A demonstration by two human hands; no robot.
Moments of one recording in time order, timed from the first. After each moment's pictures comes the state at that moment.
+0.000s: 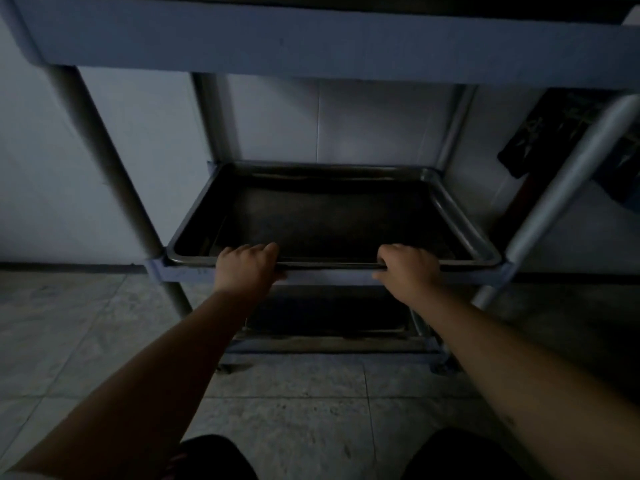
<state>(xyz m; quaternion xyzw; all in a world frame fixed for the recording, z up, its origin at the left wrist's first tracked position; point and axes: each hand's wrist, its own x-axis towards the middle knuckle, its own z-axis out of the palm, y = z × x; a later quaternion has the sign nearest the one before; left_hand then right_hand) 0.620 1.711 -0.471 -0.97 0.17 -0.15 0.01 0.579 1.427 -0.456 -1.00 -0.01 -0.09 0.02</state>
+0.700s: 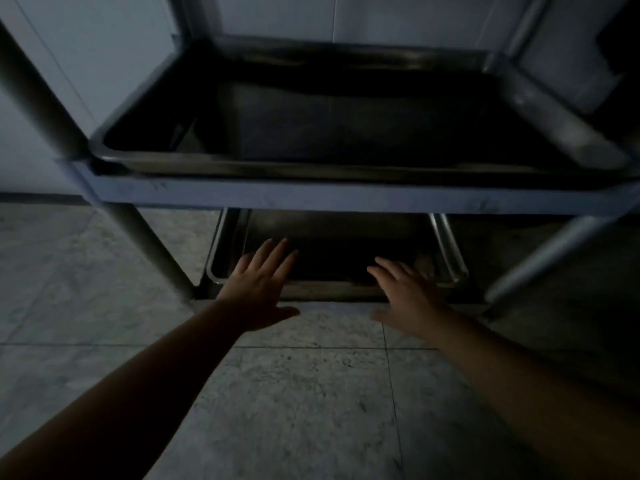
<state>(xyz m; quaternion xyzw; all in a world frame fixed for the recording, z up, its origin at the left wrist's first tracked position) 0.622 1.731 -0.683 -0.96 0.28 0.02 0.03 0.572 1.434 -0.681 -0.99 -0.09 0.08 0.03</state>
